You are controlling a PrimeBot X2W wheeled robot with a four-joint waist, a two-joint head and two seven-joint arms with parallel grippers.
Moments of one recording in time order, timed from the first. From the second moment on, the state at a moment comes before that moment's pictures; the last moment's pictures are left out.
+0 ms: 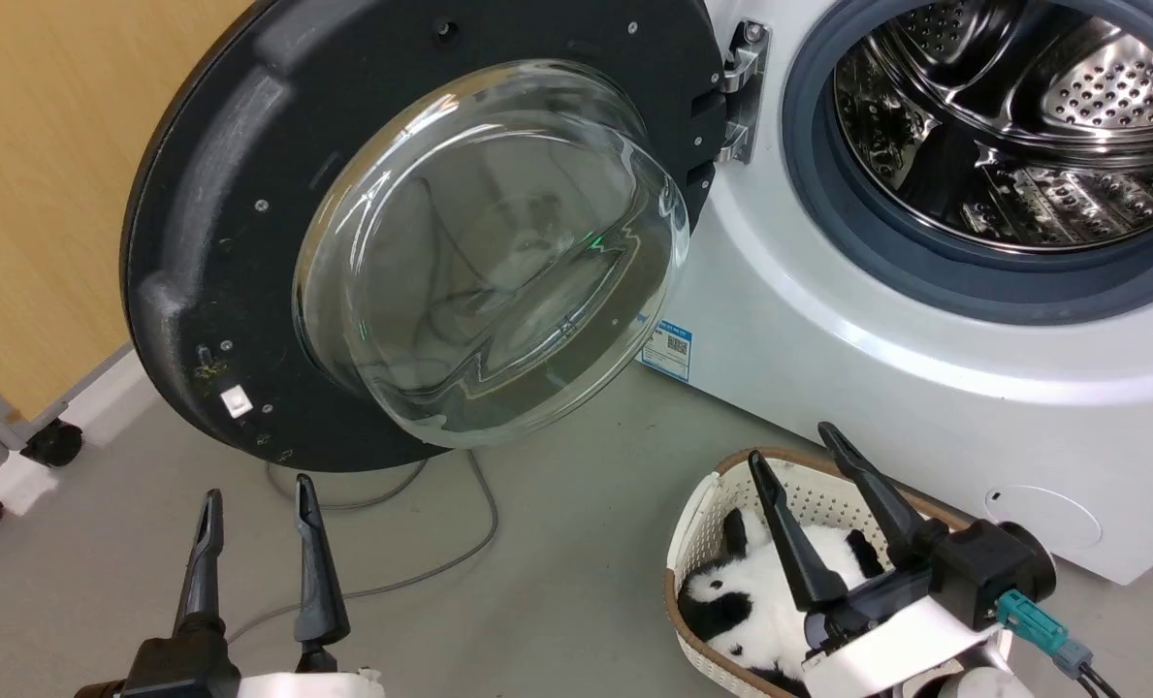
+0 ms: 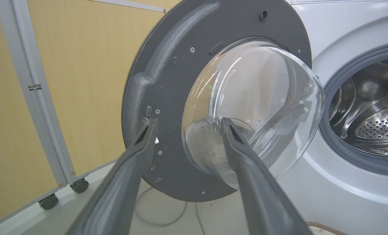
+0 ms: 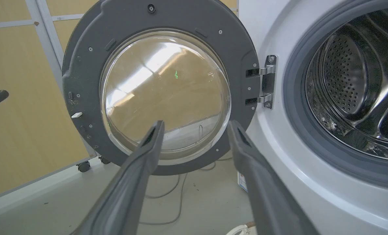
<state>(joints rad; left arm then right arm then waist) 0.13 0.05 -0.04 -0.16 -0.12 0.19 -0.26 -0.11 -0.12 0.30 0.10 0.21 0.13 -0.25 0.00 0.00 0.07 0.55</state>
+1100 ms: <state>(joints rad) -0.47 0.36 0.49 0.19 -0.67 -0.03 -0.04 -0.06 -0.15 0.20 0.03 0.16 0.13 -0.26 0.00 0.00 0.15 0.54</state>
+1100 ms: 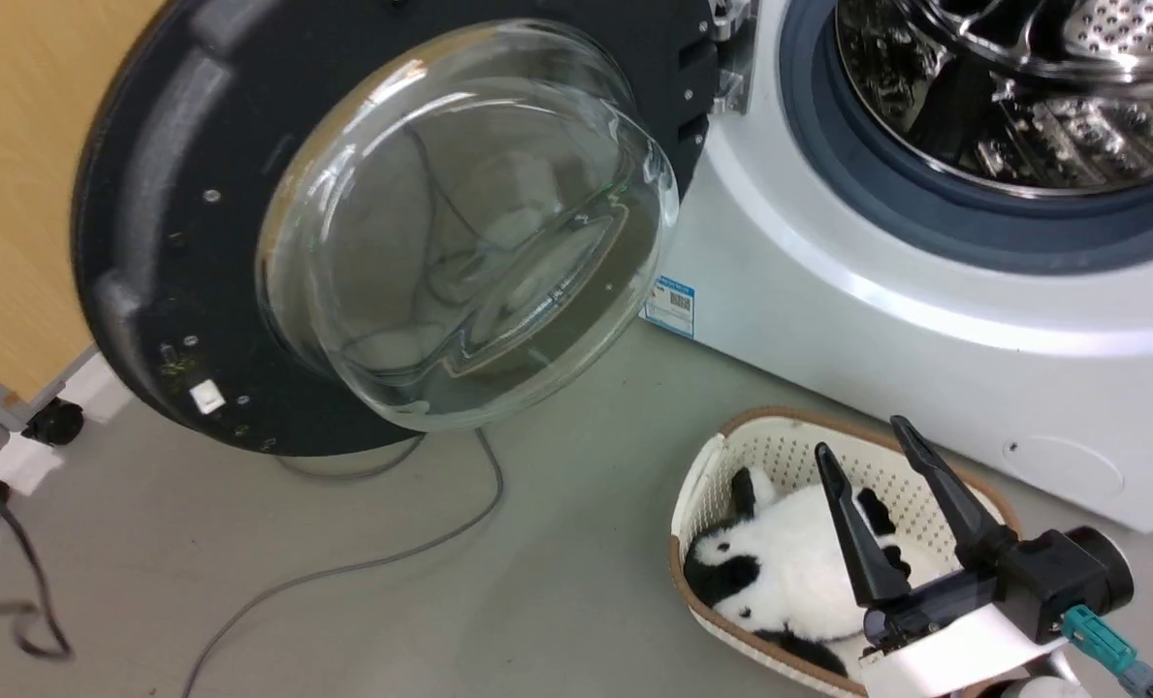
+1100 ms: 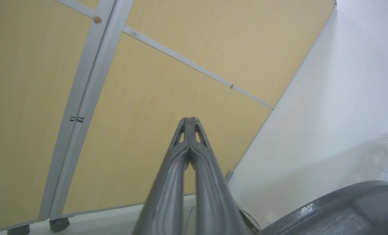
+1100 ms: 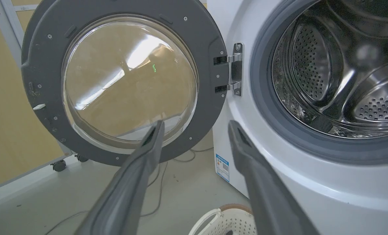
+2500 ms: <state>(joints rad) -0.57 0.44 0.47 0.45 -1.27 -0.07 1.18 -0.10 -0.14 0.20 0.03 0.15 0.13 -0.26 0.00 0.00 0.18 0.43</state>
